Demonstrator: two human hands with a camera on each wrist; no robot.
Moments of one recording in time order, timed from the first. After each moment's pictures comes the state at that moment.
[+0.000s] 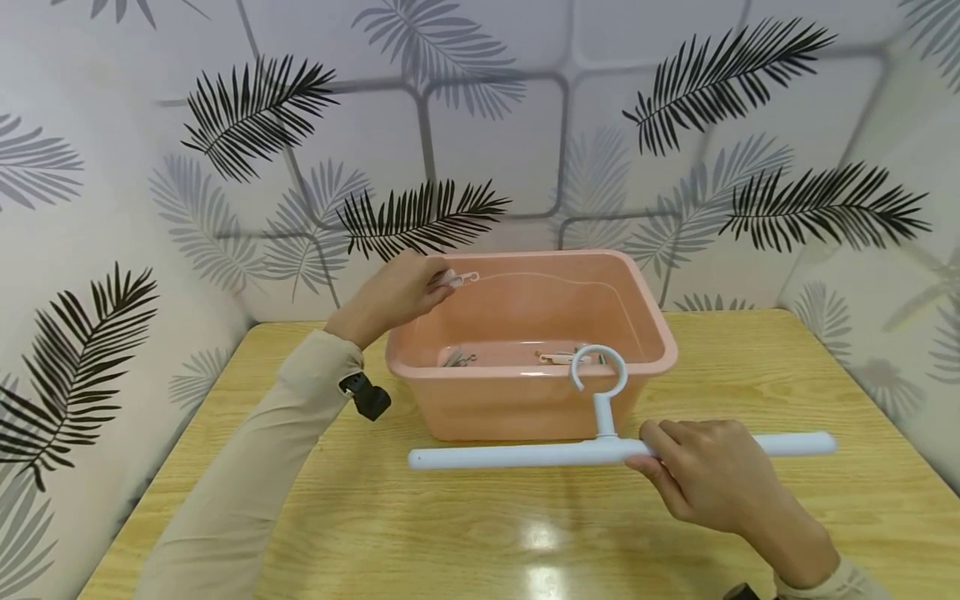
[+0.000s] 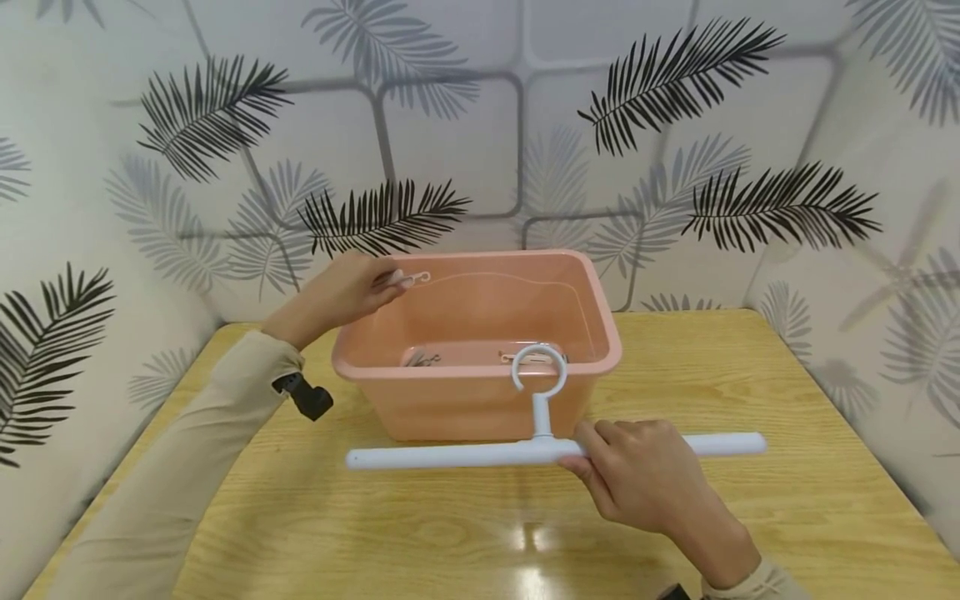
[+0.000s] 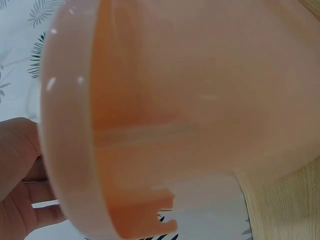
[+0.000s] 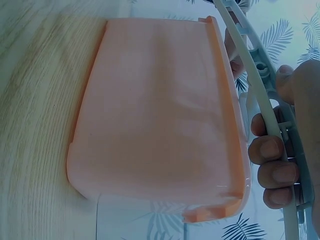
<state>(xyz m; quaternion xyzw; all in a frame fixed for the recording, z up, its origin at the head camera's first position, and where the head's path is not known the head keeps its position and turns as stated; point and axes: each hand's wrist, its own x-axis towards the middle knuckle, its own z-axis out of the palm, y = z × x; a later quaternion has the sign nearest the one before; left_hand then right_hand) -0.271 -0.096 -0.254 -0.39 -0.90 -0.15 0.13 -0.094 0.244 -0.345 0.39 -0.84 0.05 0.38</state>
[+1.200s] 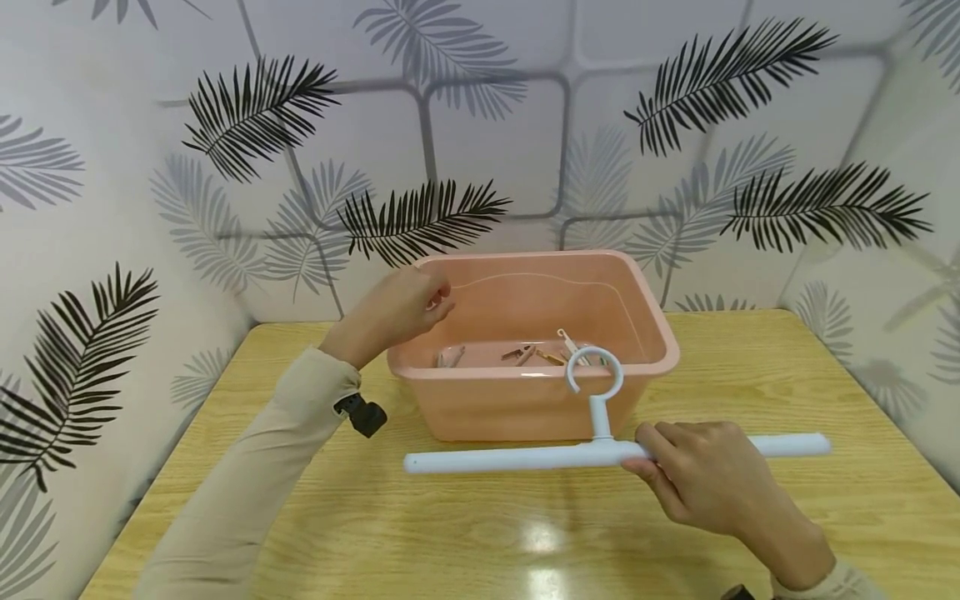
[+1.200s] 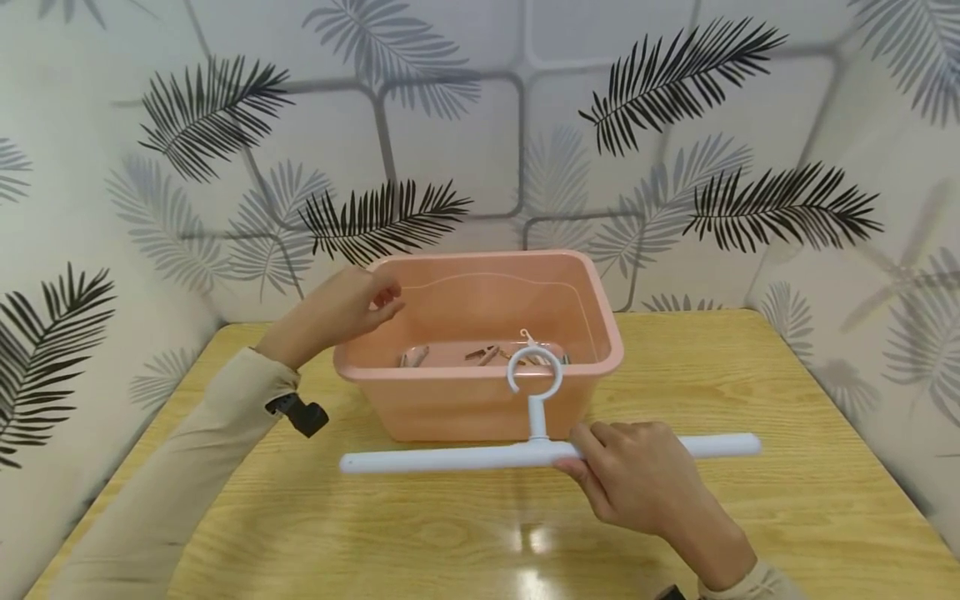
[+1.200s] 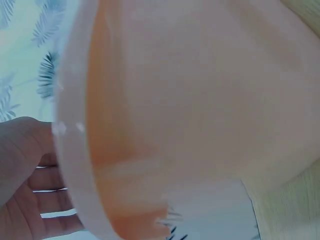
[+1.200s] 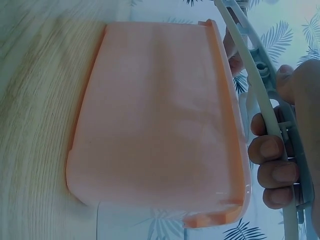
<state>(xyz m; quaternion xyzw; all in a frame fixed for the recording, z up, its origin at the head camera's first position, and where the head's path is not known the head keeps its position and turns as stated) -0.251 -0.097 -0.261 -0.36 -0.92 -0.11 0.12 -0.093 0.240 -0.348 0.39 -0.84 0.05 0.37</state>
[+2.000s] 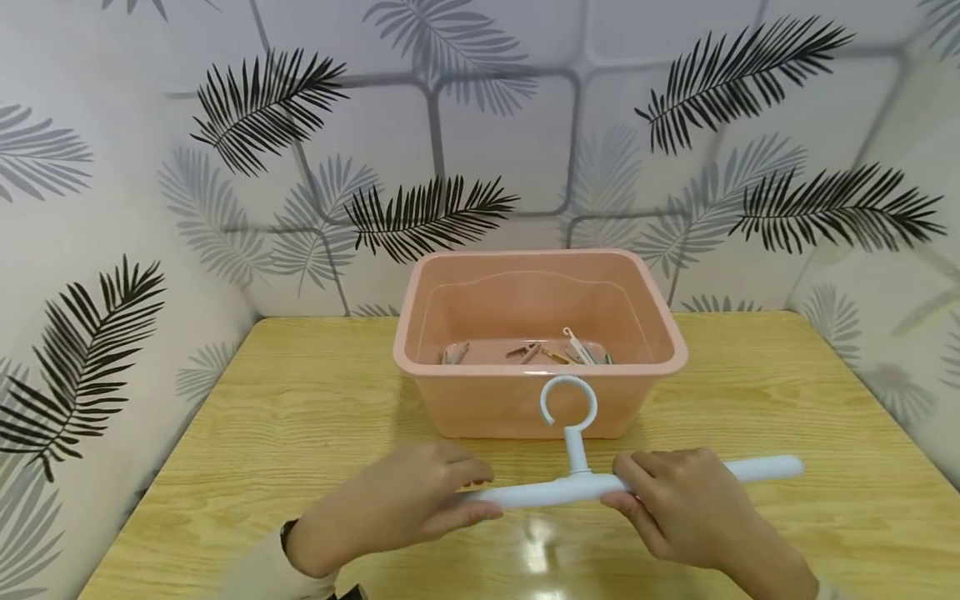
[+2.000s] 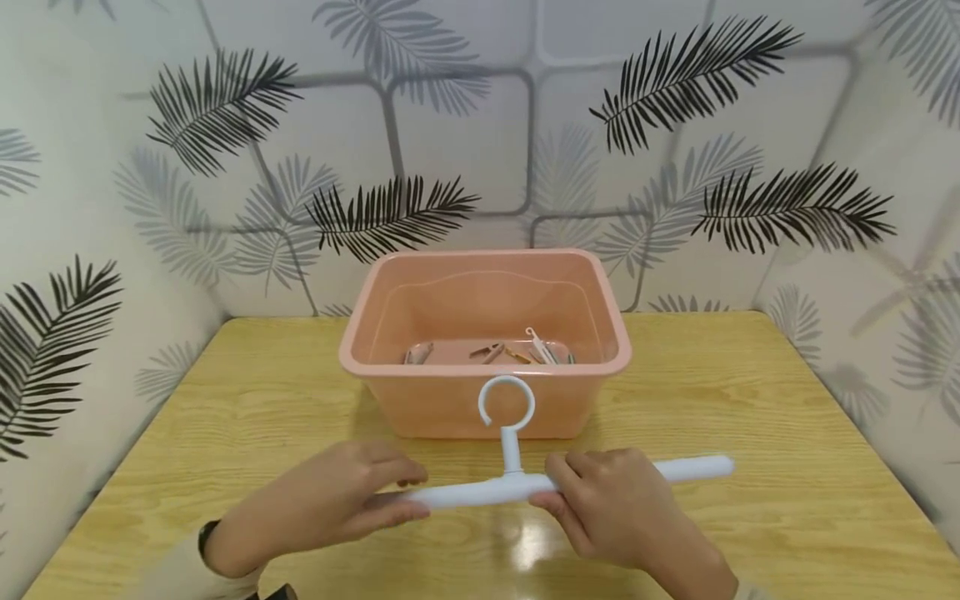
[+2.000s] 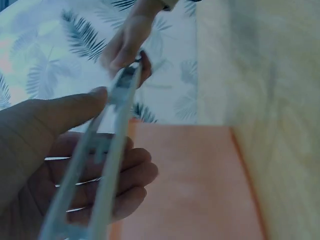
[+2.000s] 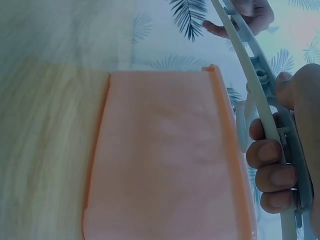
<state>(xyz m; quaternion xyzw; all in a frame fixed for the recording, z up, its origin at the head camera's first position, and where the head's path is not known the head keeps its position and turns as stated) -0.094 -0.098 -0.312 -0.53 -0.82 -0.17 0.09 -0.077 0.212 -0.357 0.43 -0.83 0.08 0.34</state>
